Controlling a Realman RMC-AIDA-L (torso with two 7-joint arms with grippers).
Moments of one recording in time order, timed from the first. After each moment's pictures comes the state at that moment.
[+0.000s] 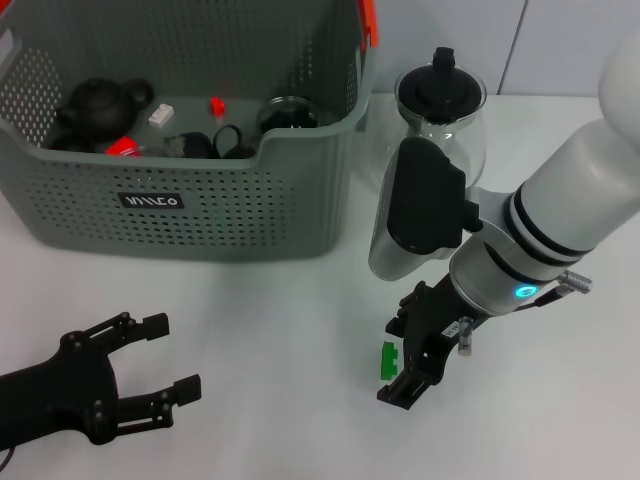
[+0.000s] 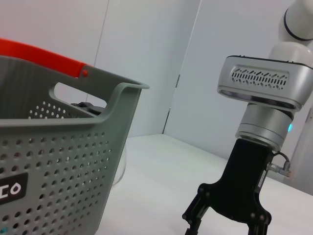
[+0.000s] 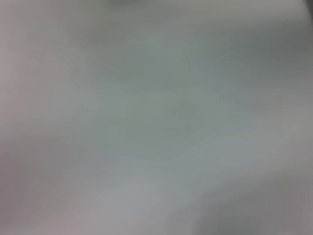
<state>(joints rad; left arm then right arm) -0.26 -2.14 0.32 0.68 2.18 1.85 -1.12 0.82 2.10 -1.70 -0.95 -2.36 -1.34 2.21</state>
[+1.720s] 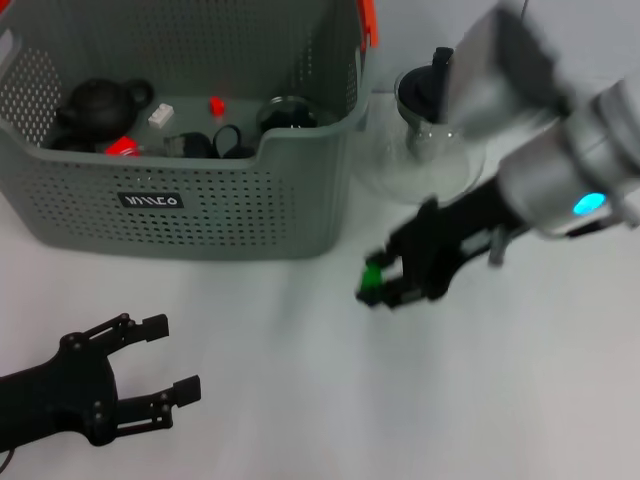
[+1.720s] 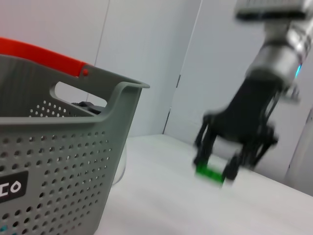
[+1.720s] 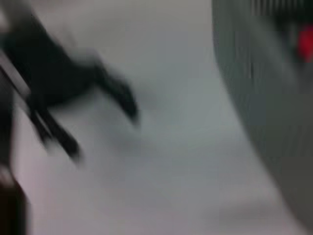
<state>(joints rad) -0.25 -2.14 0.32 0.68 2.17 1.85 -1.12 0.76 2.10 -1.31 -1.16 -2.26 -1.57 2.12</state>
